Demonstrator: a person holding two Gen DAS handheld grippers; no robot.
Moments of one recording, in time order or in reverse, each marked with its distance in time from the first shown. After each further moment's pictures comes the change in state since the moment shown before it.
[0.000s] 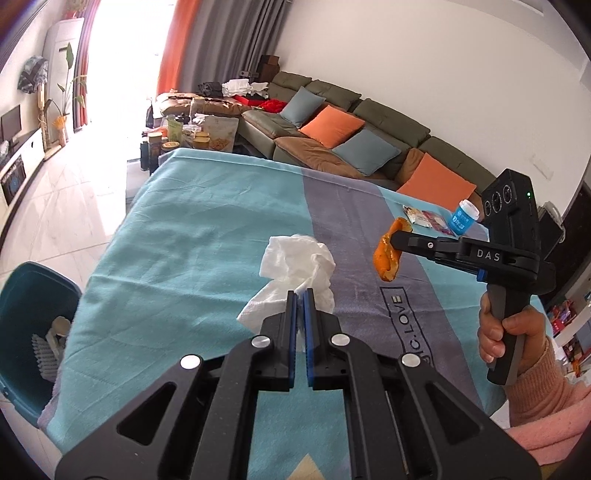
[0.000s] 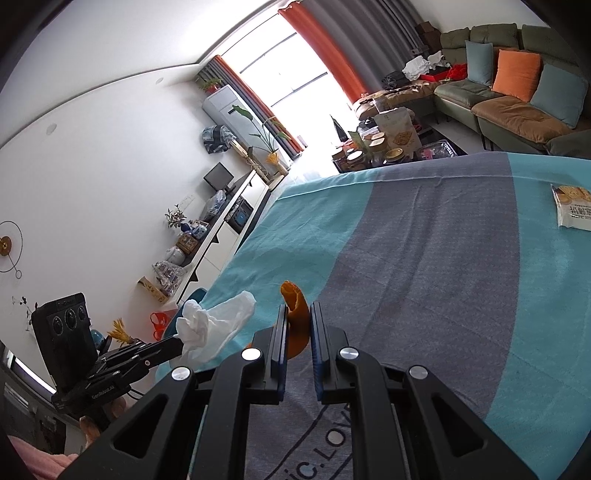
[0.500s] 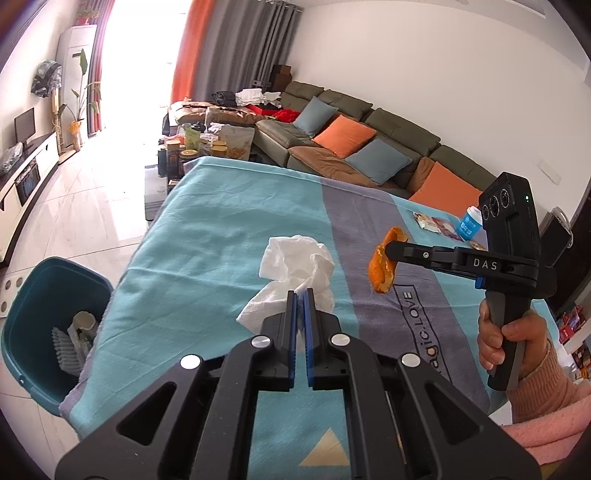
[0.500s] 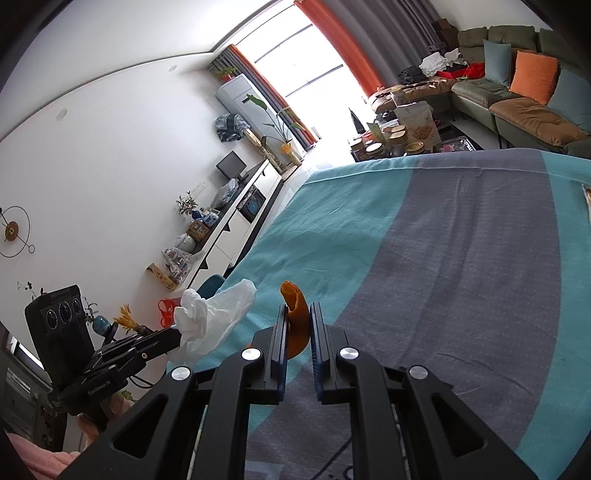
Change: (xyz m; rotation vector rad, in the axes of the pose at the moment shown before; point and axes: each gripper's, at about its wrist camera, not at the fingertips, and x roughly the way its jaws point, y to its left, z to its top) left arm -0.037 0.013 -0.011 -0.018 -0.042 0.048; right arm 0.022 0.029 -0.009 -0.039 0.038 0.038
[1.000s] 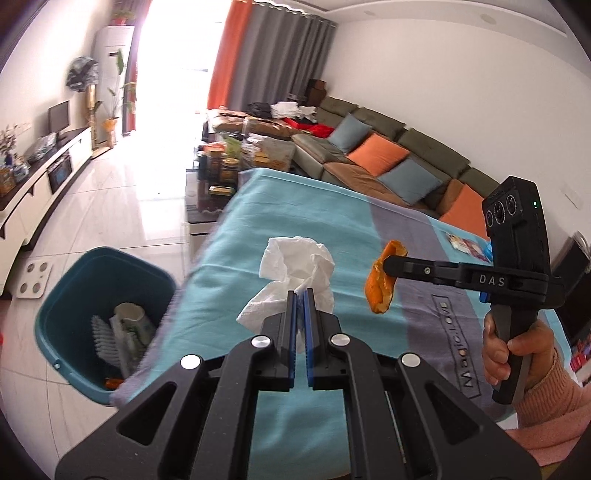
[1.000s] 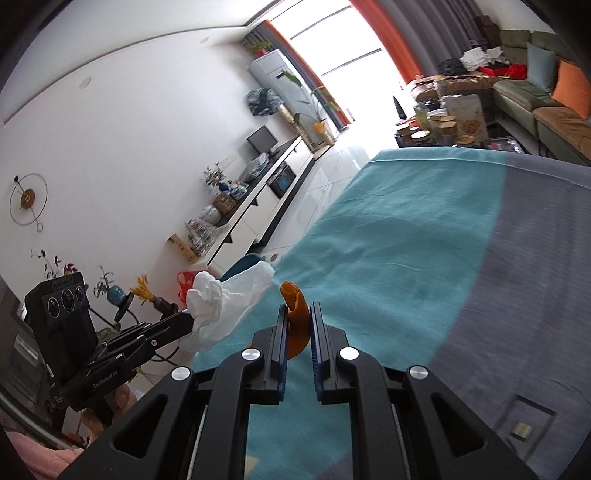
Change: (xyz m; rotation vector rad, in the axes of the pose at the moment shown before) left arm -0.047 0.053 -0.010 -0.081 -0.064 0.120; right arm 0.059 0.061 0.007 -0.100 0.100 0.094
